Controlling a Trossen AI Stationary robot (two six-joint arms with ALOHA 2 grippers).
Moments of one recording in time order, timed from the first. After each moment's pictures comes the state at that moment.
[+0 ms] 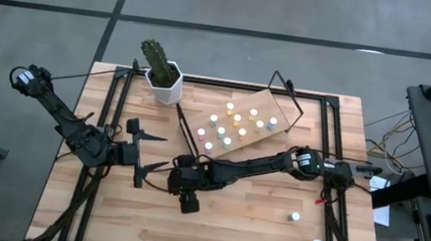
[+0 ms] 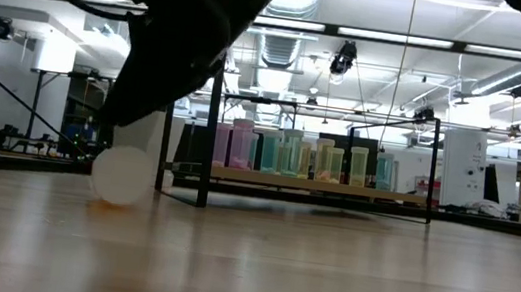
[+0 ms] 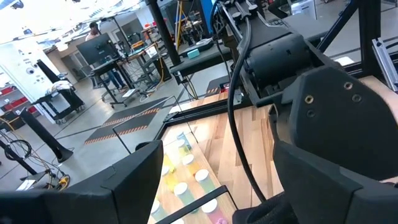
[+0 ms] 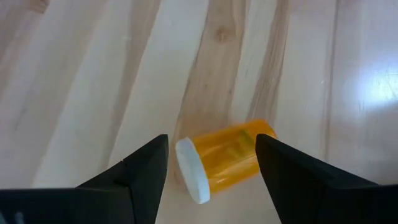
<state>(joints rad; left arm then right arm) -0.65 0.89 0.71 0.03 -0.92 0.22 0.21 2.37 2.05 -0.63 0.08 -0.10</state>
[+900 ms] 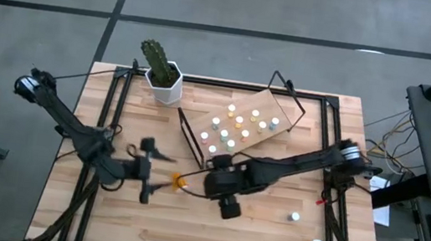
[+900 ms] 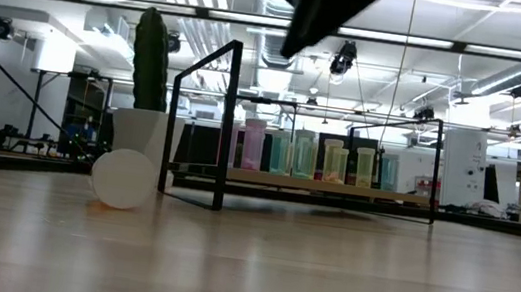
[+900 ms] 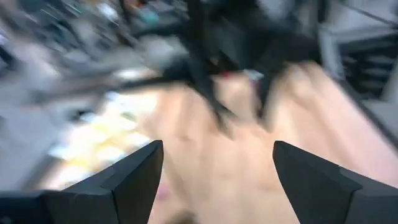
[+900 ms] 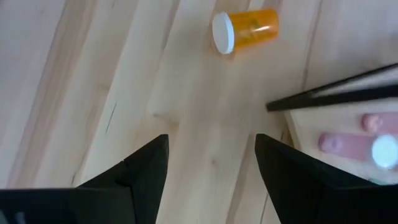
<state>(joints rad) -0.65 1.07 0.72 0.01 -0.76 -0.08 0.30 1.95 1.75 -0.92 0.08 -0.05</state>
